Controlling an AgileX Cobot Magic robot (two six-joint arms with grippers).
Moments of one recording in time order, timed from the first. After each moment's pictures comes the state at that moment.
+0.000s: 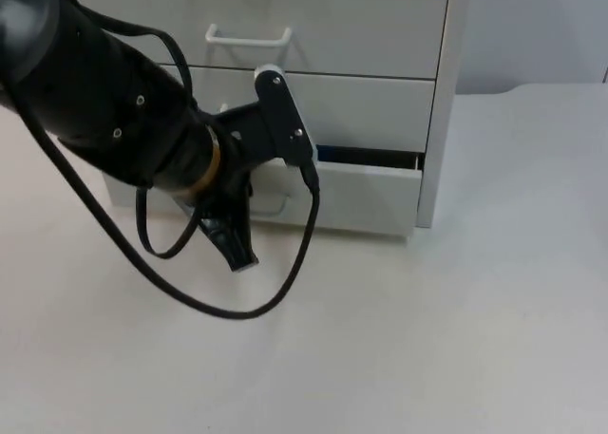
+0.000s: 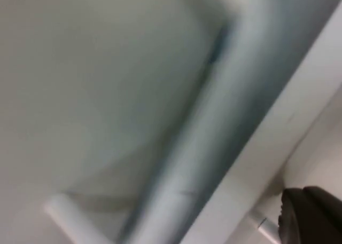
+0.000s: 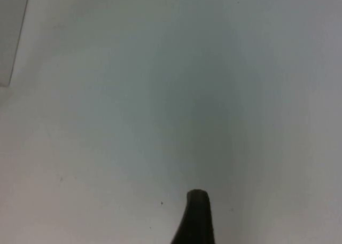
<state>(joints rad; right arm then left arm) -0.05 1.06 -0.78 0.01 0.71 0.00 -0.52 2.04 -1.02 1.74 0.23 -1.00</state>
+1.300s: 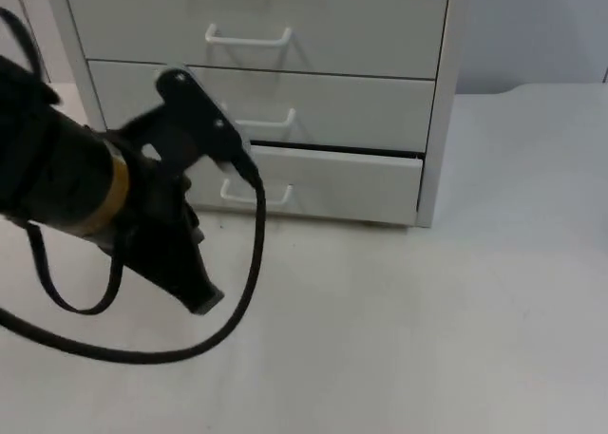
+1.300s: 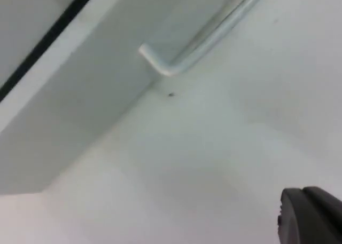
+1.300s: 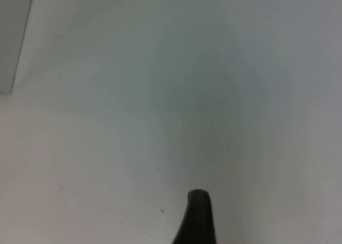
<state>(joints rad) -0.05 1.06 -0.78 0.01 0.69 0.00 -0.50 1.72 -0.69 1.54 0.08 -1.10</state>
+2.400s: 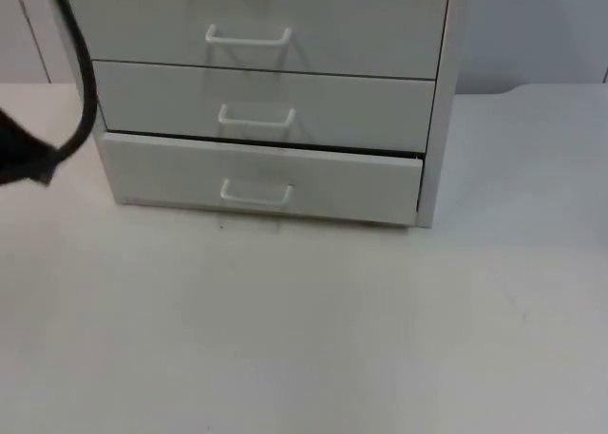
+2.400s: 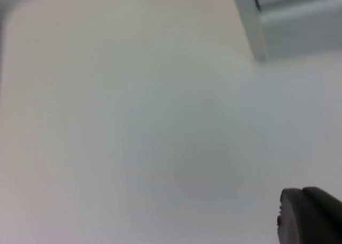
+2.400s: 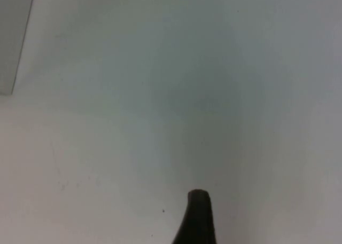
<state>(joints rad) -0.05 1.06 -0.78 0.01 0.69 0.00 -0.50 1.22 -0.66 0.76 0.65 -0.71</state>
